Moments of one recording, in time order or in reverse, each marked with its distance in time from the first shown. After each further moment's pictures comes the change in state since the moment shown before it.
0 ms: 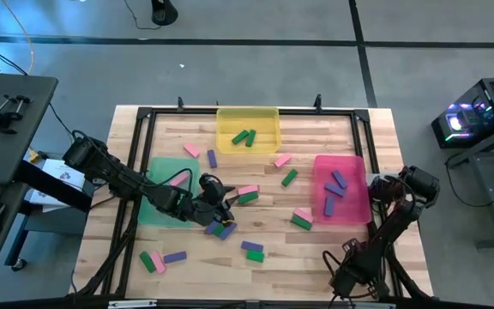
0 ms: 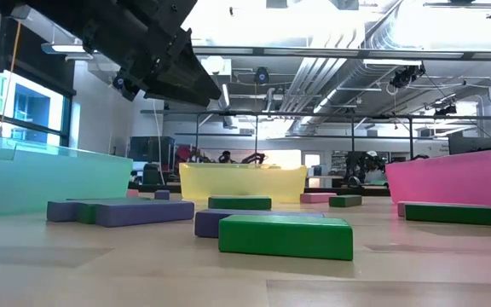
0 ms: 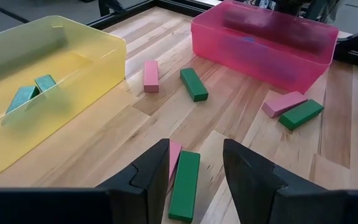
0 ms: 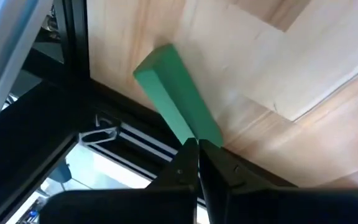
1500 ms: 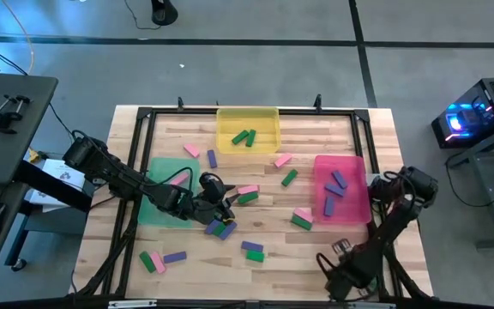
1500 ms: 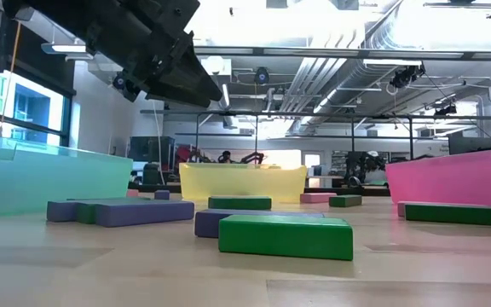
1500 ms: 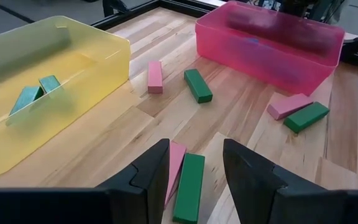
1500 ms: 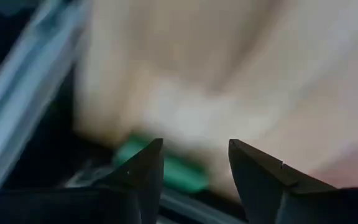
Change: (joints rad) left arm 0.015 0.000 0.000 -0.001 0.000 0.000; right arm -0.020 0.014 0.119 -0.061 0.188 -0.008
